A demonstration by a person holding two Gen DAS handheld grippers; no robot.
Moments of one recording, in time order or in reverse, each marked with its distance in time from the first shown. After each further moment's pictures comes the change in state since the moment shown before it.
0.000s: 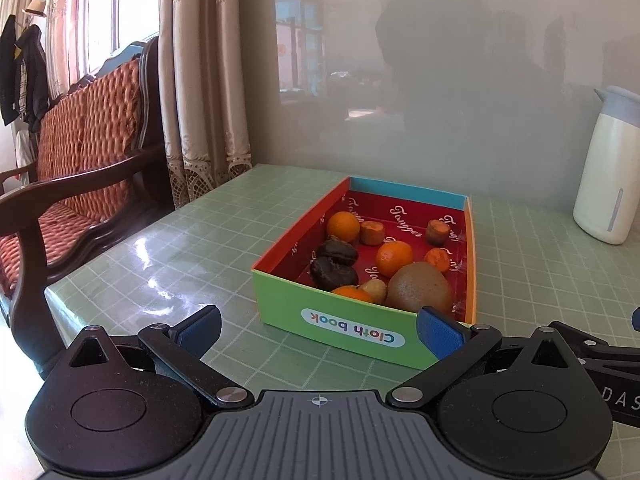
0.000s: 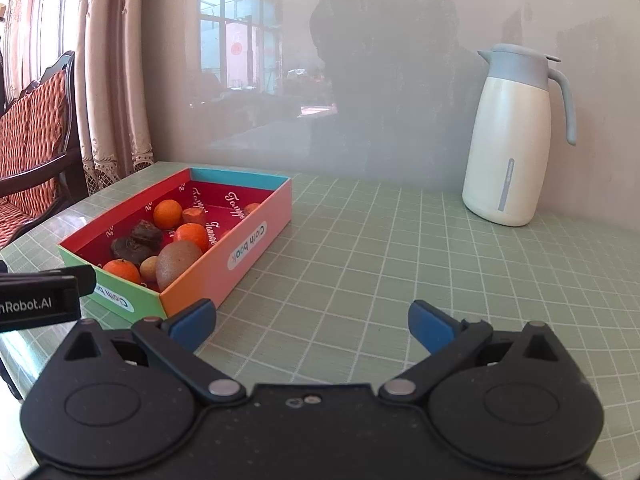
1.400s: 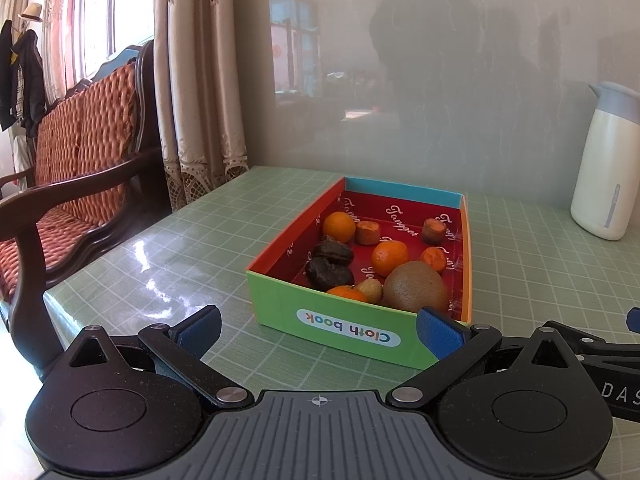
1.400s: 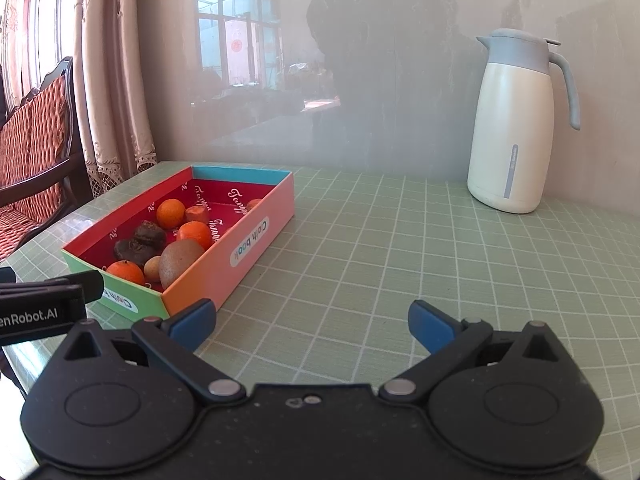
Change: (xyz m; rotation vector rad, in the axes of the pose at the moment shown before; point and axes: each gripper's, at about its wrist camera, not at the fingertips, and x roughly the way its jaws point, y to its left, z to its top) left arm 0.000 -0.002 0.000 0.015 -0.006 -0.002; right arm 0.003 -0.004 0.000 0.027 0.021 0.028
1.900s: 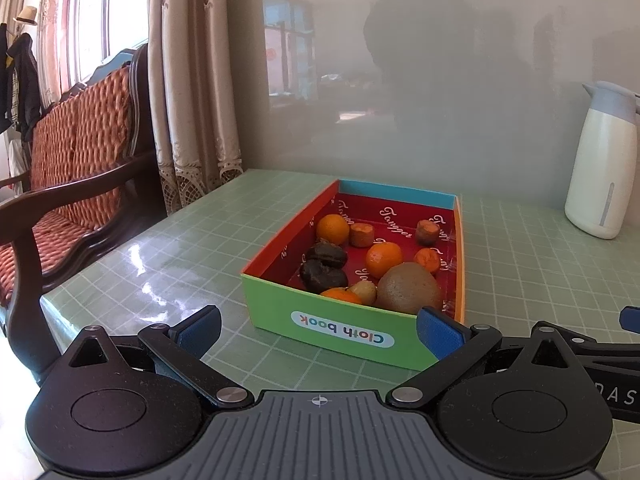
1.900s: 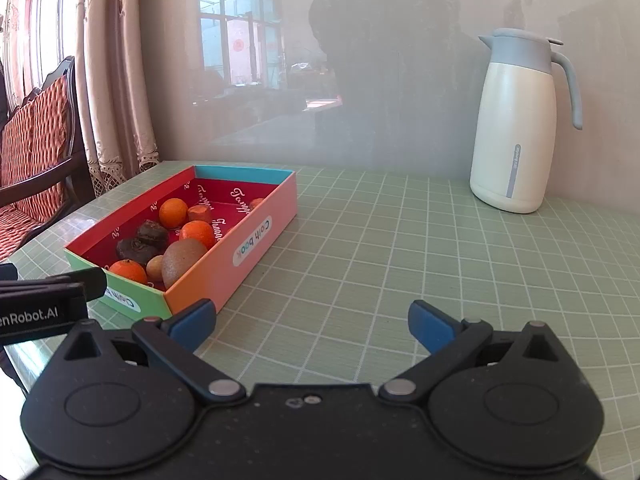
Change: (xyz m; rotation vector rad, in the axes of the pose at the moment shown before) left arm -0.002 -0.001 0.000 0.011 -0.004 -0.021; right arm 0.000 0.000 -0.001 -0.001 -0.001 0.005
